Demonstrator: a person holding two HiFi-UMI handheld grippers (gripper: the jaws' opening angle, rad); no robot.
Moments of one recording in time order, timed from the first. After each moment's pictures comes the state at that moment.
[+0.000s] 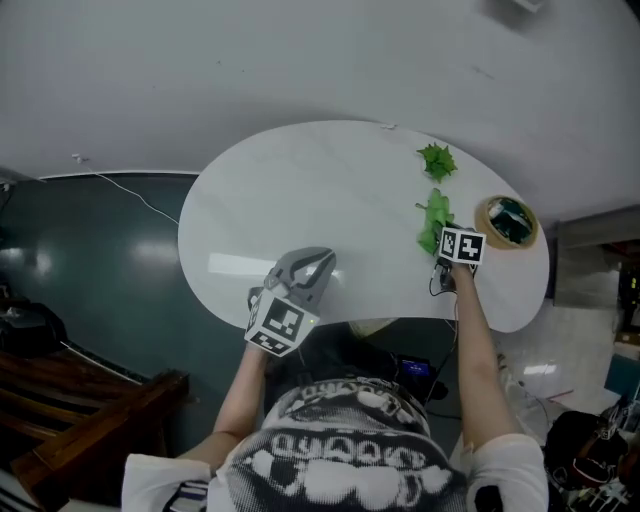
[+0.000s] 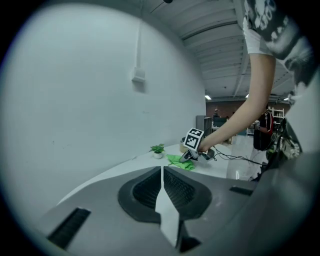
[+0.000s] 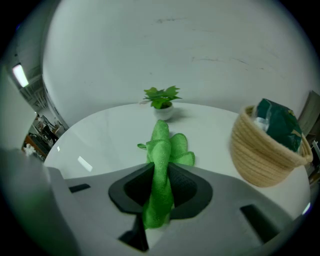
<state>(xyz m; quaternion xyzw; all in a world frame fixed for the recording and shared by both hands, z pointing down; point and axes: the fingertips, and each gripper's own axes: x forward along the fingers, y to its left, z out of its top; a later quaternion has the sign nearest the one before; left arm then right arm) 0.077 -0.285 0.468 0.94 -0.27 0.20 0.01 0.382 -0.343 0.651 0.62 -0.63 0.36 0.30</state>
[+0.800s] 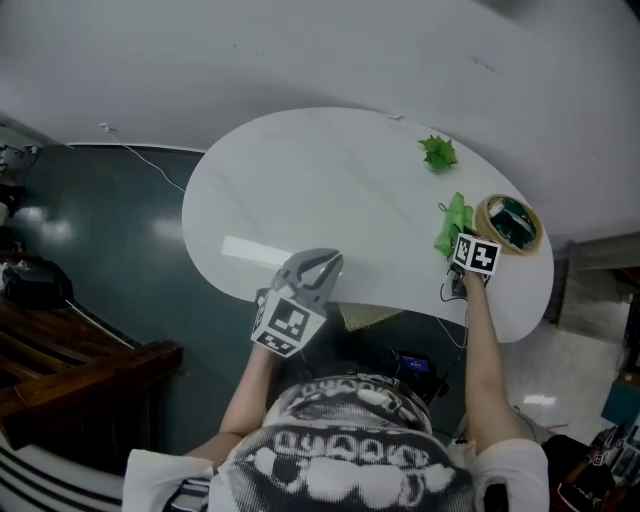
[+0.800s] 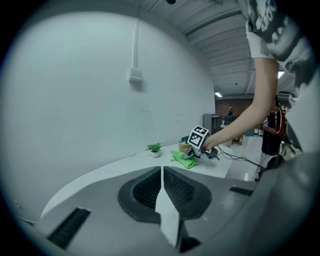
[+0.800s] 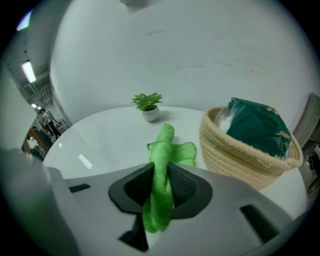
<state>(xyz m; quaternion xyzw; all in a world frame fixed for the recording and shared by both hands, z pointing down) 0.136 -0.225 0.471 0.92 -0.33 0.21 0.03 0.450 -0.311 0.645 0.61 -0.65 0.33 0.29</state>
